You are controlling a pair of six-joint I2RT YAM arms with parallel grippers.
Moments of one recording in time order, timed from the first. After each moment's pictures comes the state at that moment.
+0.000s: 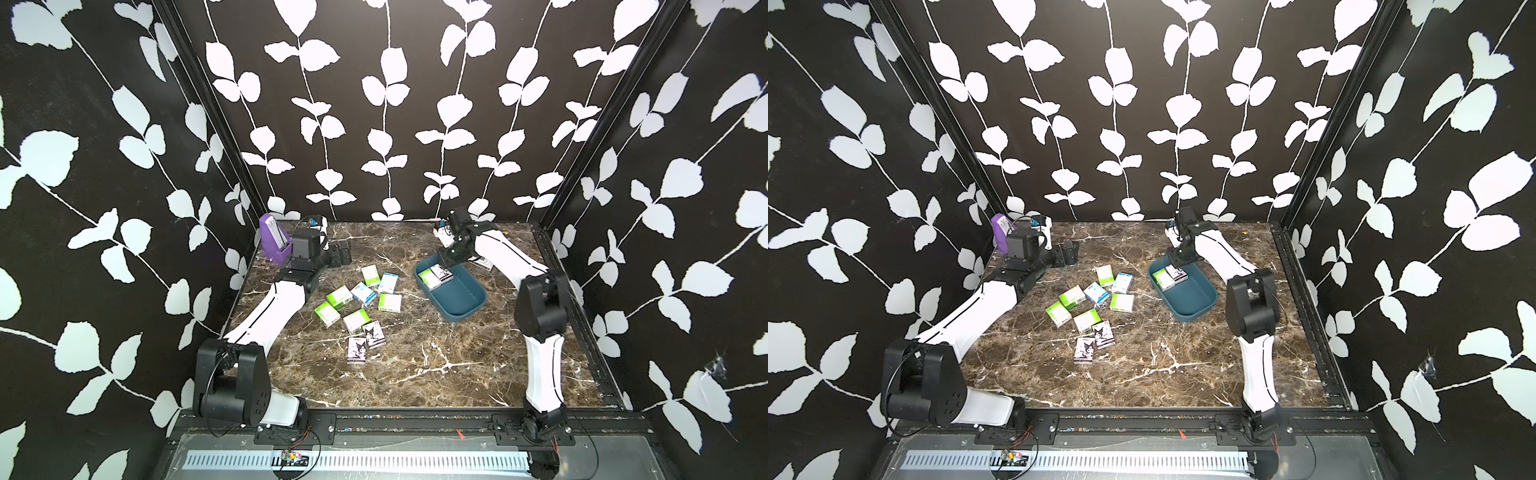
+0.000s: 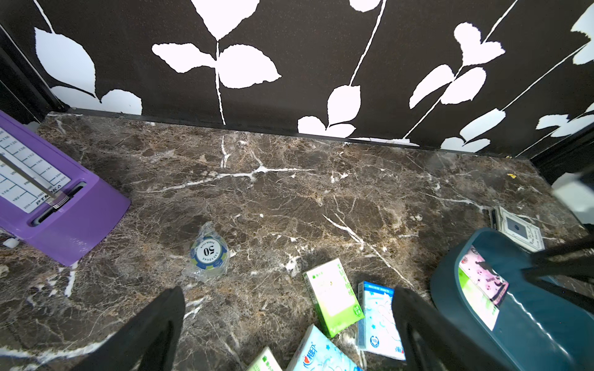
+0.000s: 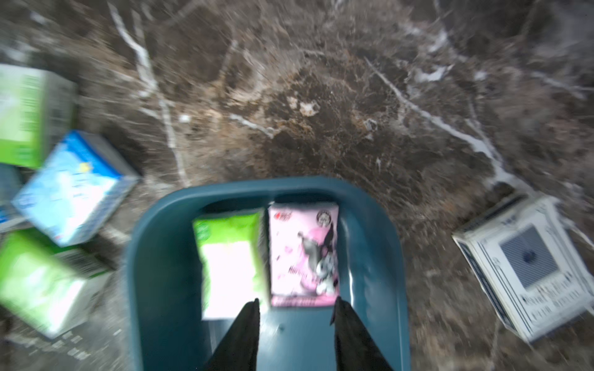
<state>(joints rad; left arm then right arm) -0.19 1.42 1.03 -0.08 0.07 -0.21 0.39 2.05 1.83 -0.87 -0.09 -0.10</state>
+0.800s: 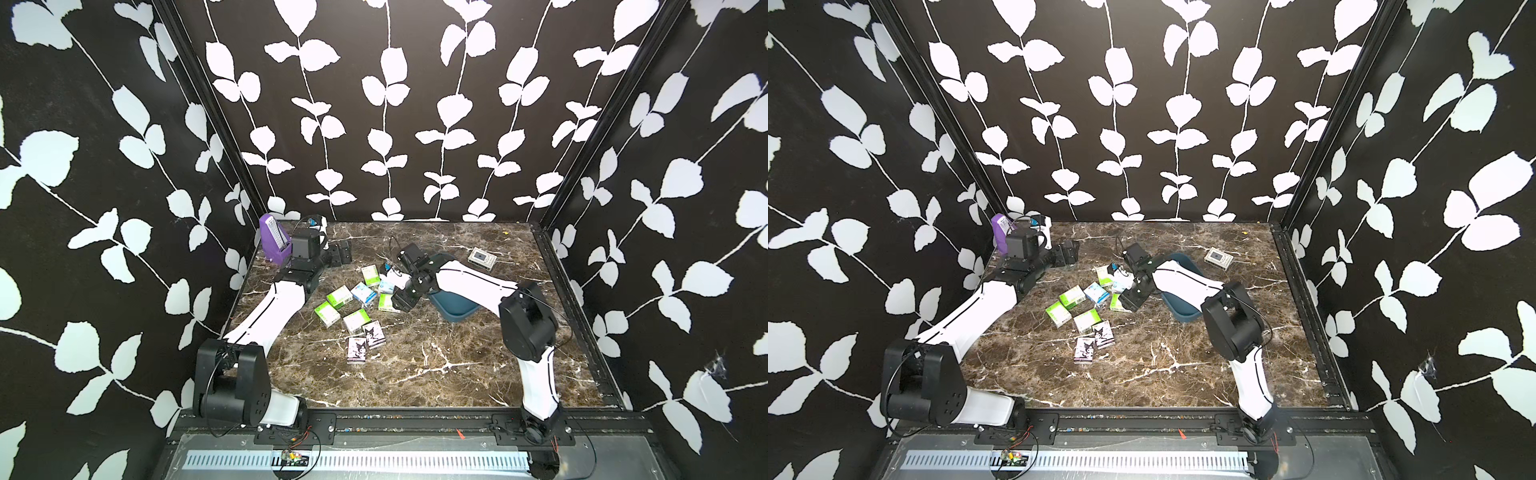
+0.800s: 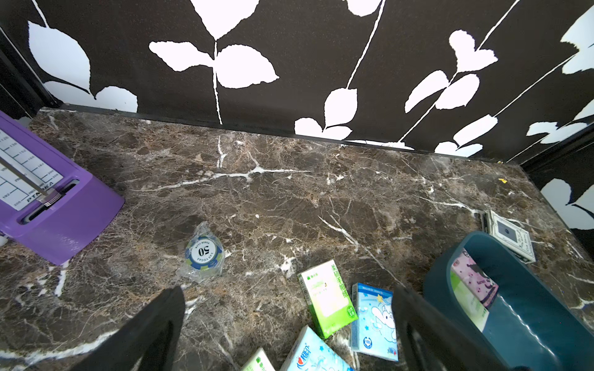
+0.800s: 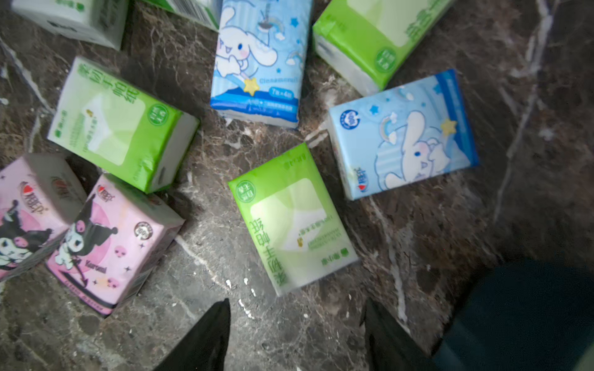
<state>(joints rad) -0.19 1.42 1.03 -0.08 0.08 -0.24 0.73 2.09 1.65 -0.74 -0.19 -0.30</state>
